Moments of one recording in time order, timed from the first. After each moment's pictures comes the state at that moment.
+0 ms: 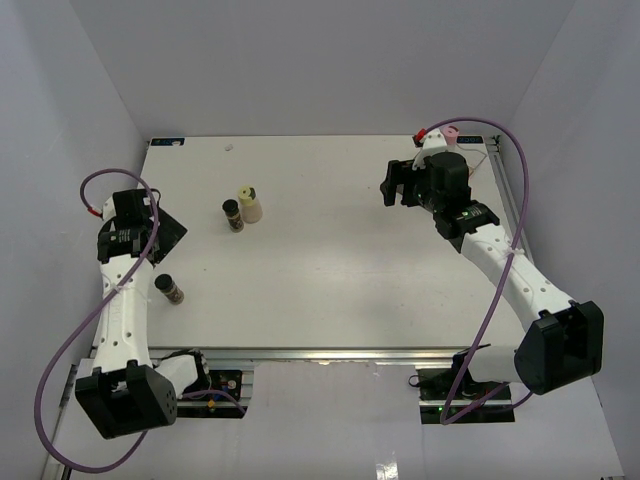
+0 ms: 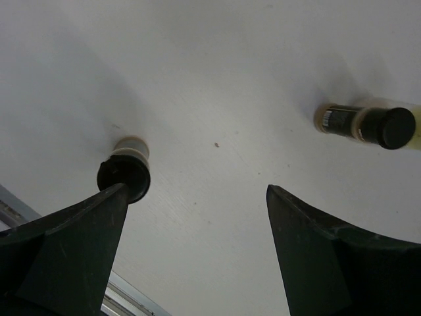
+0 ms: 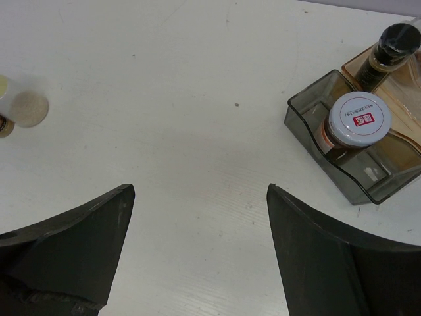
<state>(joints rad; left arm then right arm) 0.19 1.09 1.08 -0.89 -0.22 -0.64 0.37 1.31 1.10 -0.16 -0.02 0.12</state>
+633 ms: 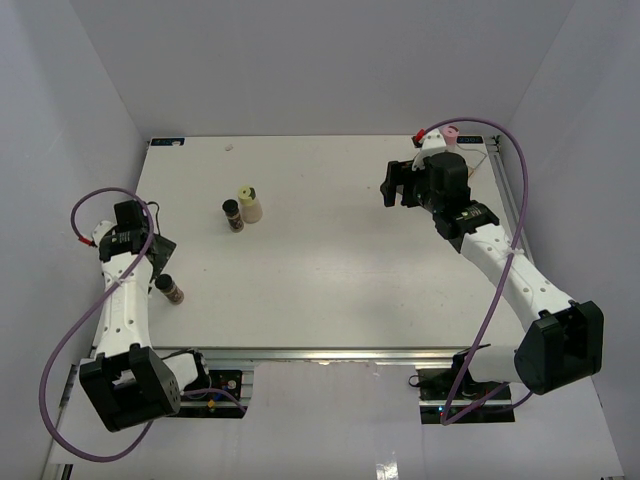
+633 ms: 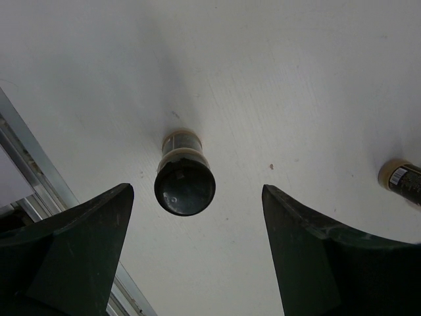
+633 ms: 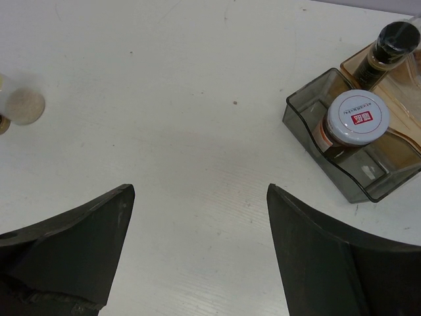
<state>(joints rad) 0.28 1.13 0.99 -0.95 -0.35 -0.83 0.38 1.31 1.10 -0.17 -0.01 0.12</state>
